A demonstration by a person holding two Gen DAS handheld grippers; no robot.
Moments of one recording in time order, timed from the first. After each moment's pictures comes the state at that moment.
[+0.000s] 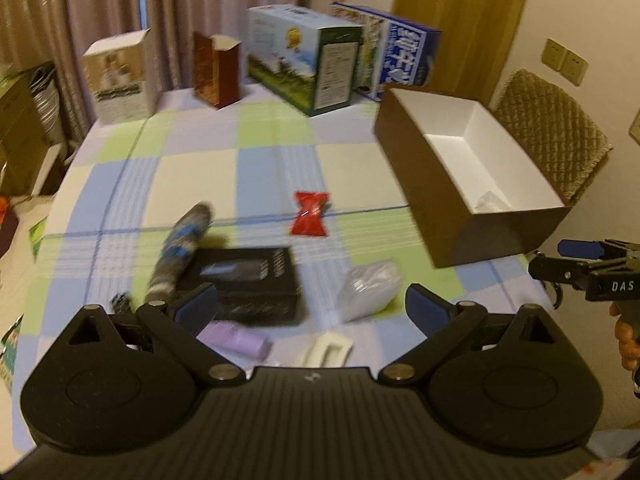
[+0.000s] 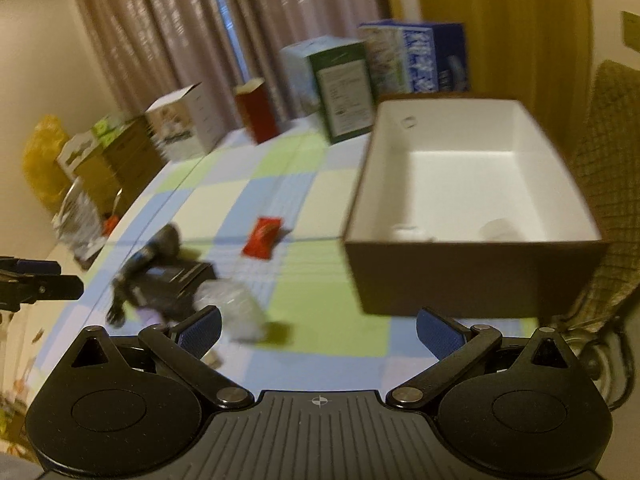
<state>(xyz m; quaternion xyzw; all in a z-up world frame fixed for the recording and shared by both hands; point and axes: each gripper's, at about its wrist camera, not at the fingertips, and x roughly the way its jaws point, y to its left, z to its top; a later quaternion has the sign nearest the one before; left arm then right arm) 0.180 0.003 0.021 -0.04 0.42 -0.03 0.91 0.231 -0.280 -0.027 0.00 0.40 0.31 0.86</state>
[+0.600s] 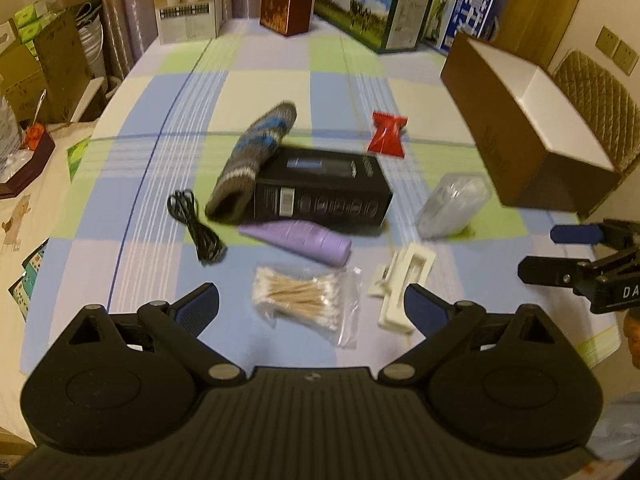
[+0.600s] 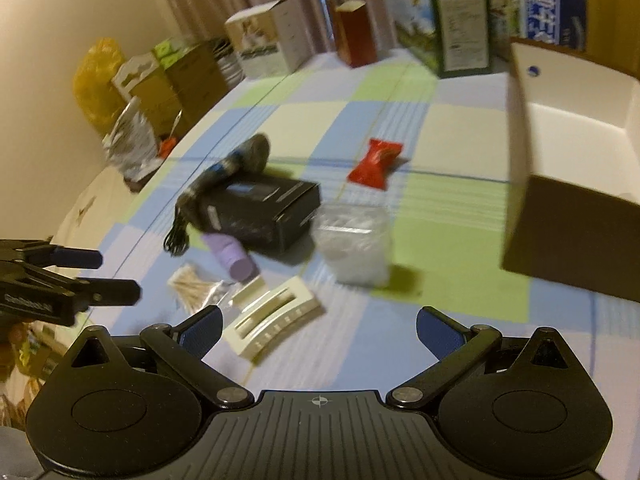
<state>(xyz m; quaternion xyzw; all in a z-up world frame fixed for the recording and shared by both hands) 0.137 0.057 -0.036 -0.06 0.48 0.03 0.88 0.205 -0.187 -0.078 -0.06 0.46 0.39 0.80</state>
